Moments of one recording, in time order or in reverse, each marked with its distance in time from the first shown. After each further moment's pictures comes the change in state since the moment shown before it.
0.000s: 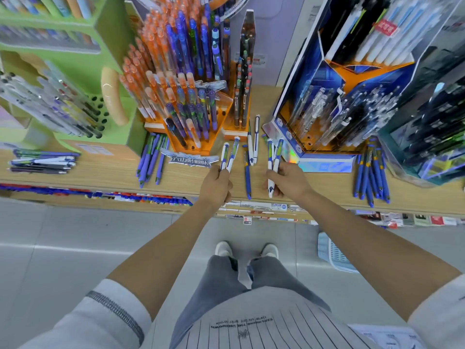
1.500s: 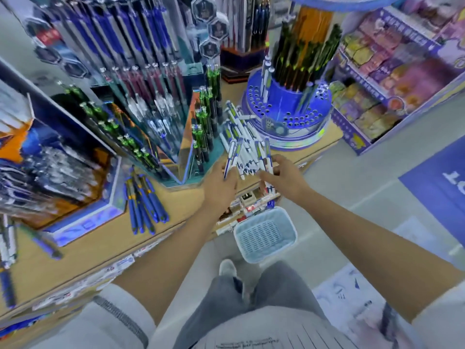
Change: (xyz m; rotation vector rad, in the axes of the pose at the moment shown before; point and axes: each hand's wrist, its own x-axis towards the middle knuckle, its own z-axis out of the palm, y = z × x) left_hand -0.071 0.059 0.529 0.368 -0.378 0.441; right_hand -0.104 0.280 -0.431 0.157 0.468 0.007
